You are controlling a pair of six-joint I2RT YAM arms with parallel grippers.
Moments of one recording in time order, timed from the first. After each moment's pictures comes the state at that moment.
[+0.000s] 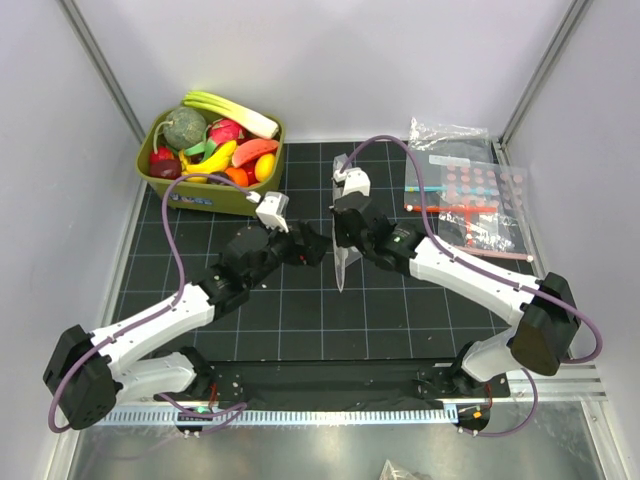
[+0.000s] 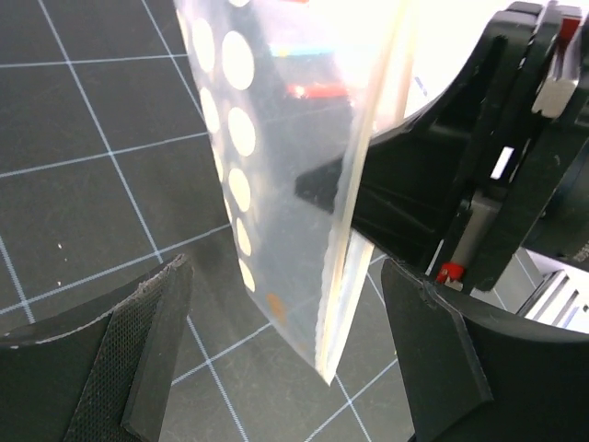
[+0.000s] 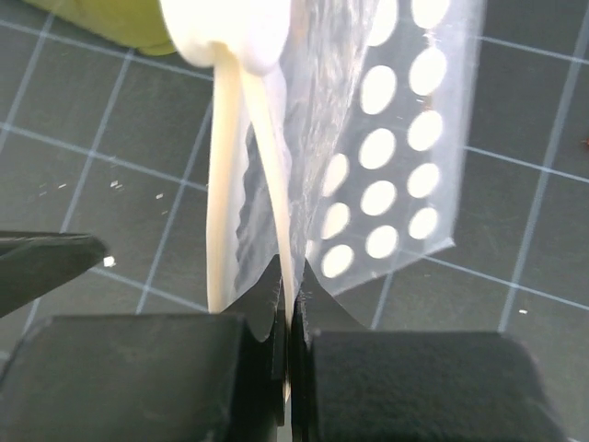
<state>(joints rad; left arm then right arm) -0.79 1.10 0.71 0.19 -0.12 -0.51 0.87 1.44 1.19 -0.36 0.43 0.39</state>
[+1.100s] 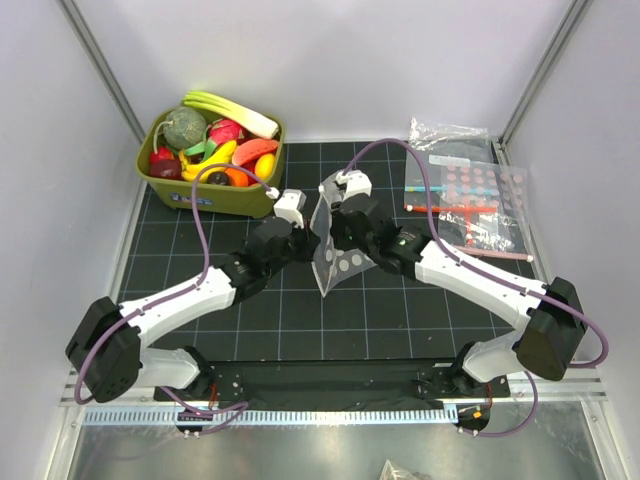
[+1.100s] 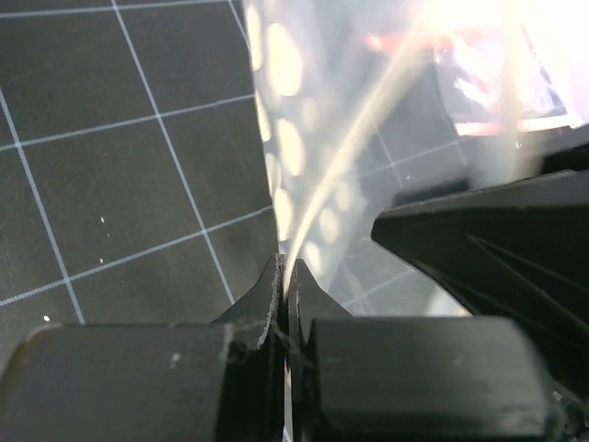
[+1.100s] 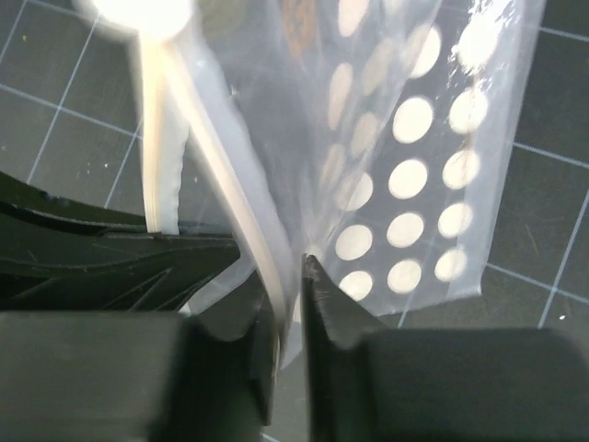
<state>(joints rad) -0.79 1.28 0.80 0.11 -0.19 -0.47 0.86 1.41 1.16 -0.33 0.32 0.41</state>
